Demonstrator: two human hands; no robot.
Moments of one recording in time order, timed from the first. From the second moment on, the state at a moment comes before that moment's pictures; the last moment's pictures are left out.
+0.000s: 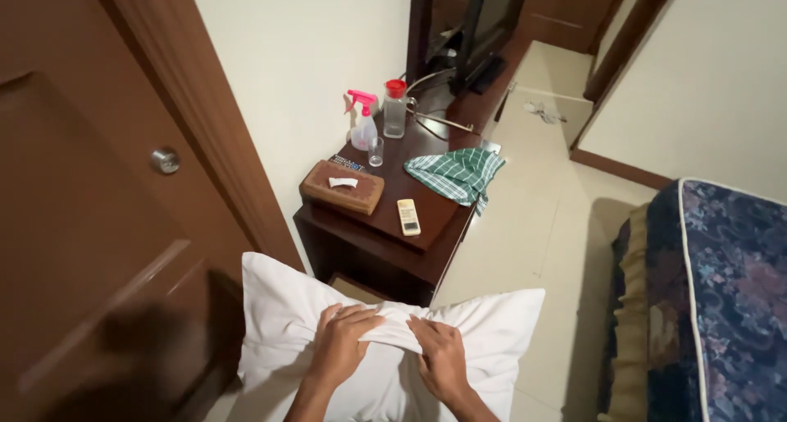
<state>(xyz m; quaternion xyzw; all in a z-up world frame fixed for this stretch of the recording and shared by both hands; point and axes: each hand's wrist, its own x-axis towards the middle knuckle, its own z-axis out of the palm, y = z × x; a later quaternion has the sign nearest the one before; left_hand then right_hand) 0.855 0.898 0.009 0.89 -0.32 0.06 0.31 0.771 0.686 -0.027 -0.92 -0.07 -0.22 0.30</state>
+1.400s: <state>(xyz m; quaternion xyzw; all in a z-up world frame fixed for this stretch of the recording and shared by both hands) 1.008 0.958 -0.169 0.93 -0.28 -0.18 0.18 0.879 0.760 -0.189 -0.95 0.16 0.02 0.26</state>
